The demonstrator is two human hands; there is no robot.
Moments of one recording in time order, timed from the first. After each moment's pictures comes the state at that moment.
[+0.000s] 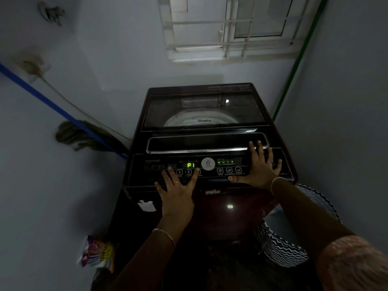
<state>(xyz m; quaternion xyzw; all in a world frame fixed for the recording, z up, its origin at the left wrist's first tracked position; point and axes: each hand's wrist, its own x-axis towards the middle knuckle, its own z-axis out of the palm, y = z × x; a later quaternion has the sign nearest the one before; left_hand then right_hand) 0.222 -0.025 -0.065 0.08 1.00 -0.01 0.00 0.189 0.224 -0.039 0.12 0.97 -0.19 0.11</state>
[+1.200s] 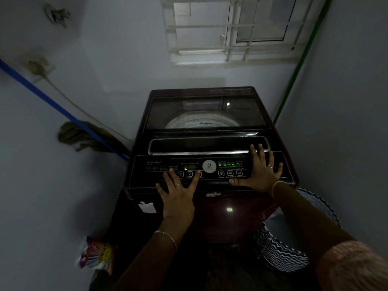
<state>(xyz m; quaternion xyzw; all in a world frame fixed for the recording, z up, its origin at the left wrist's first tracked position) 0.223 -0.025 -0.068 0.08 1.00 -0.03 0.00 0.189 0.224 -0.039 0.12 0.97 -0.19 0.11</state>
